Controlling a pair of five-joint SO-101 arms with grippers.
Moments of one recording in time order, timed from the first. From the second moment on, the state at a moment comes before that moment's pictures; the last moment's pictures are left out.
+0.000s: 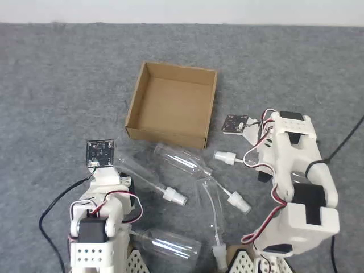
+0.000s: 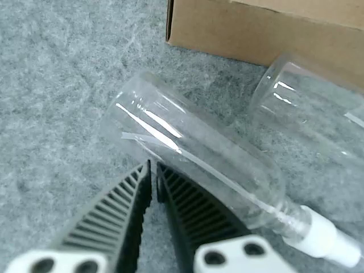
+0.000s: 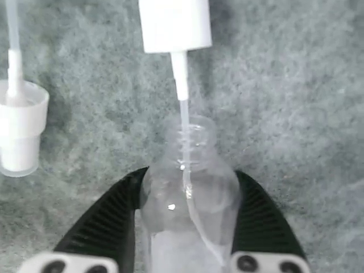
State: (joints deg) left arm -5.8 -103.4 97.0 72.7 9.4; right arm 3.3 6.5 28.5 69.3 72.1
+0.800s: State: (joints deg) left arm -5.8 -103.4 97.0 72.7 9.4; right arm -6.5 -13.5 28.5 81.5 52.7
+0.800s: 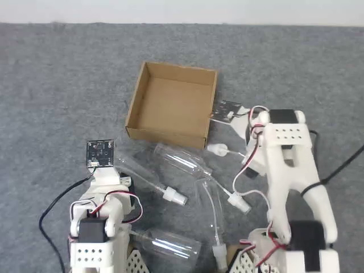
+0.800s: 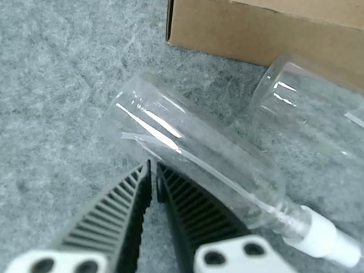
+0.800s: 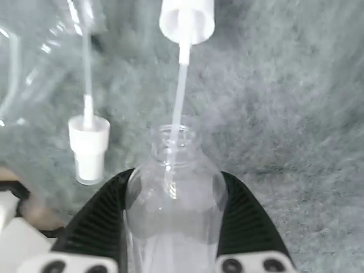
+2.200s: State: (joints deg) left arm -5.8 -103.4 97.0 72.7 9.4; right arm -35.8 -29.6 28.6 77.0 27.9
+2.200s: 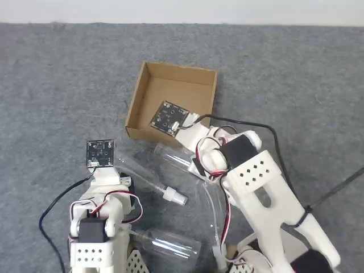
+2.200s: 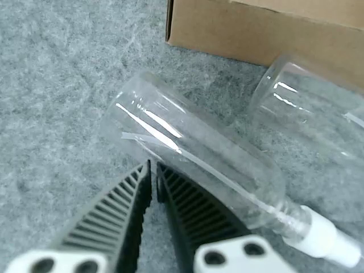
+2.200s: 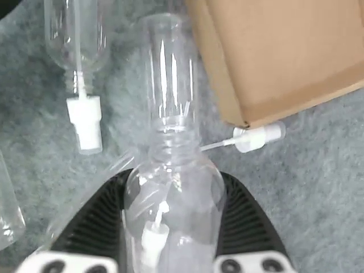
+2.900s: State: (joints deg) left arm -5.8 -103.4 97.0 72.7 9.4; right arm -26.0 -35.9 25.8 72.0 9.2
